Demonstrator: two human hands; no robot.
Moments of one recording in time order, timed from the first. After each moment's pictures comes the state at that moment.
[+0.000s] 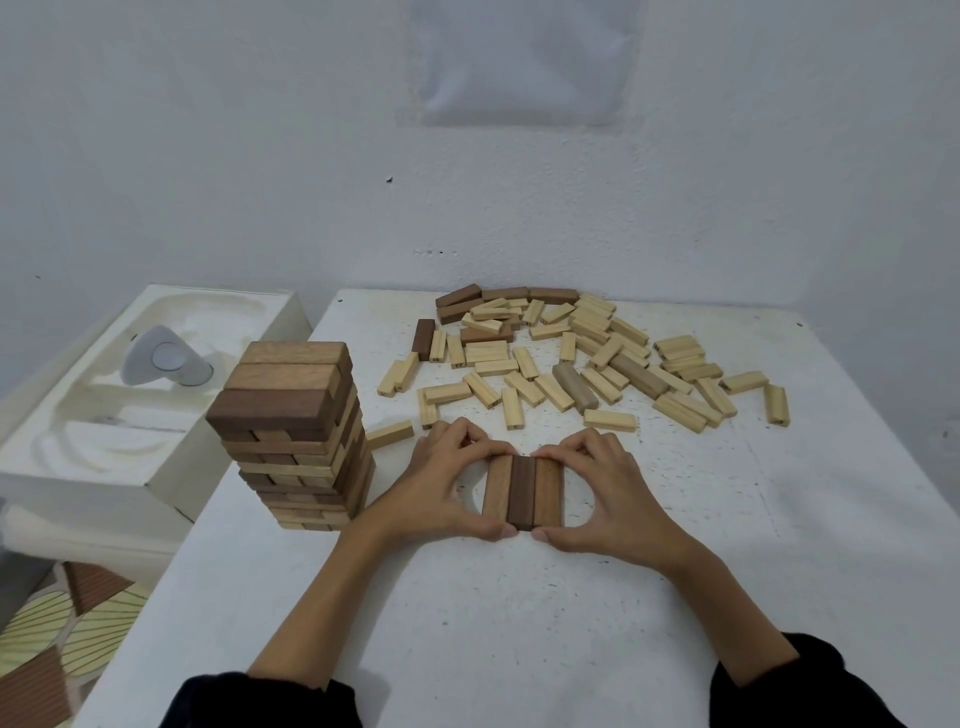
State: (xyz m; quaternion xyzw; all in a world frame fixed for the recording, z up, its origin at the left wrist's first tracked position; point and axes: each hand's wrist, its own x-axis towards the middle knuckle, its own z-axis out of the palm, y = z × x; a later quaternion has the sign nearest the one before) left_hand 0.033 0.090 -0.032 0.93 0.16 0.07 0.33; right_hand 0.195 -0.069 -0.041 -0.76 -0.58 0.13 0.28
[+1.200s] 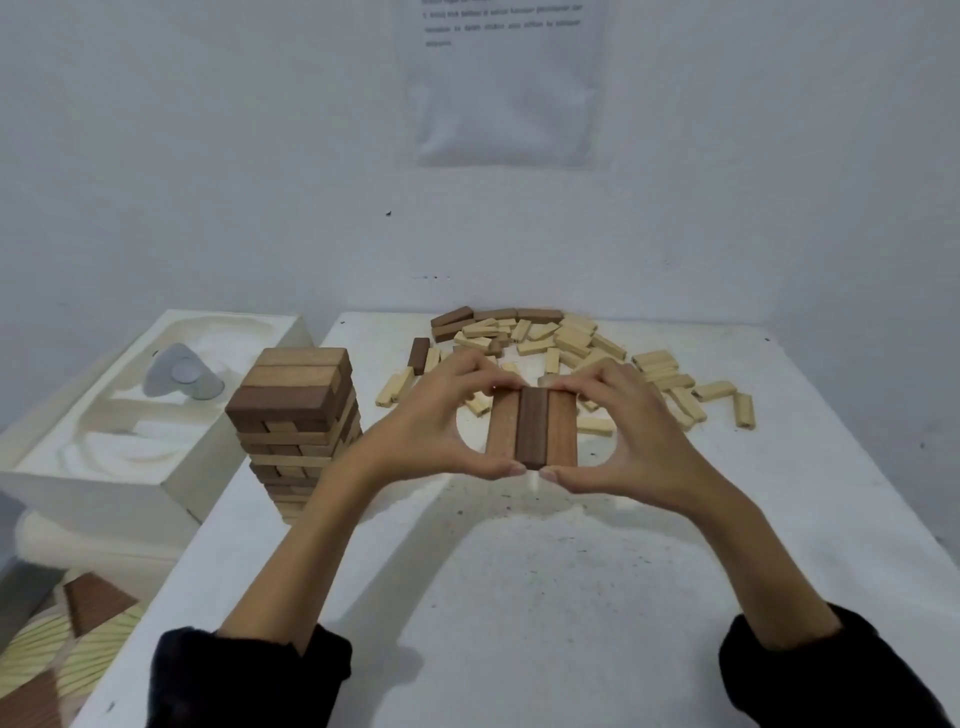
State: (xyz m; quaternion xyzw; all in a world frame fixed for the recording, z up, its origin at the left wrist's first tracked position) left_hand 0.041 0.074 0.058 0.93 0.07 0.17 0.31; right_hand 0.197 -0.089 0.048 -0.73 -0.59 0.03 0.34
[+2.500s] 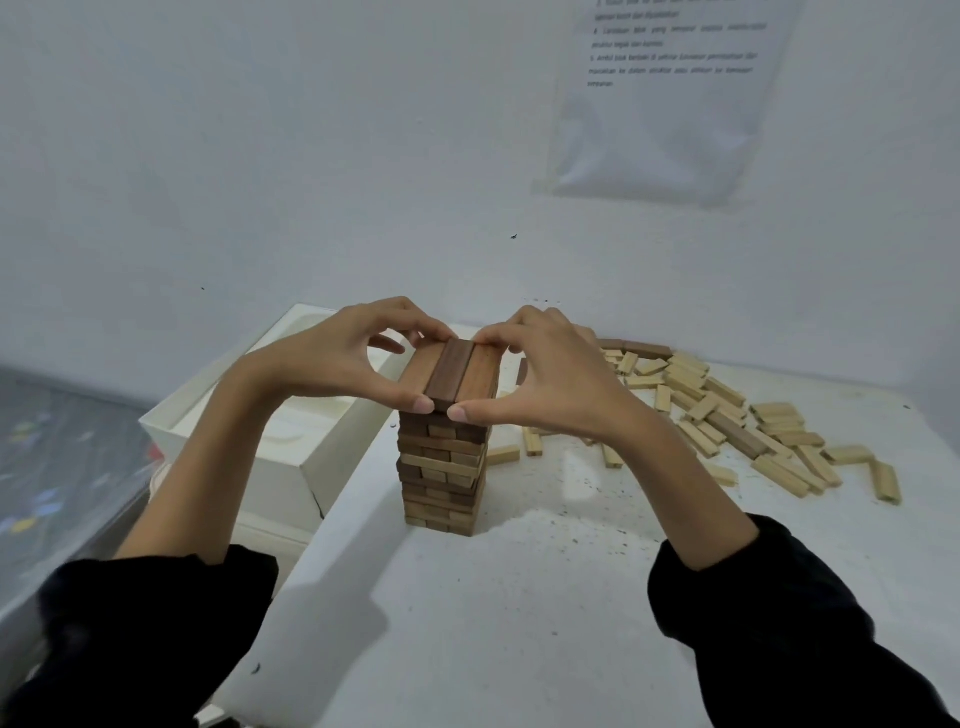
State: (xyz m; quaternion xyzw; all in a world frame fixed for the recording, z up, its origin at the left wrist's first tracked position) left_hand -0.092 0.179 0.136 0.92 0.18 0.13 0.31; right_hand 0.082 0.042 0.129 -0.71 -0.66 0.03 0.24
